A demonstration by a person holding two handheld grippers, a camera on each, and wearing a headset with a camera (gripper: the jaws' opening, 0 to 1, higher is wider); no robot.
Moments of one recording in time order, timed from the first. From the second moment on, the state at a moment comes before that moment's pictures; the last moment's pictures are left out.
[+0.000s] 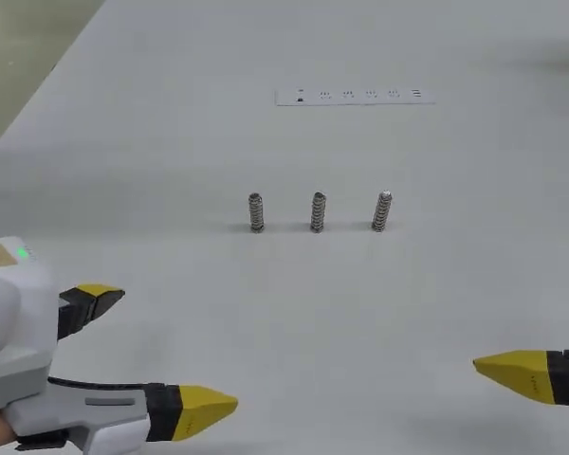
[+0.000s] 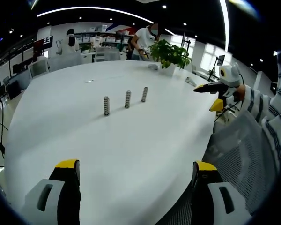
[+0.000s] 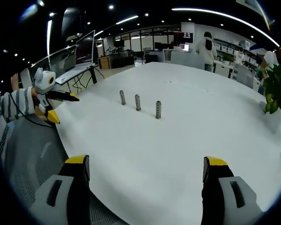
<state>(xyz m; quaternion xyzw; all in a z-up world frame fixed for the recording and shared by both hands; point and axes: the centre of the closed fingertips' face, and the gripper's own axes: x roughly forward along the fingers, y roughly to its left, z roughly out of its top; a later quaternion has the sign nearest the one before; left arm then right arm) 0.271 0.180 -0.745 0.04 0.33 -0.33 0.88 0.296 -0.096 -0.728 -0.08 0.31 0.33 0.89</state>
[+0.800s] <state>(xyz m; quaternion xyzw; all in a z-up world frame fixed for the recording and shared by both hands) 0.270 0.184 -0.751 0.04 0.35 -0.31 0.88 0.293 -0.110 -0.740 -0.06 0.35 0.30 0.89</state>
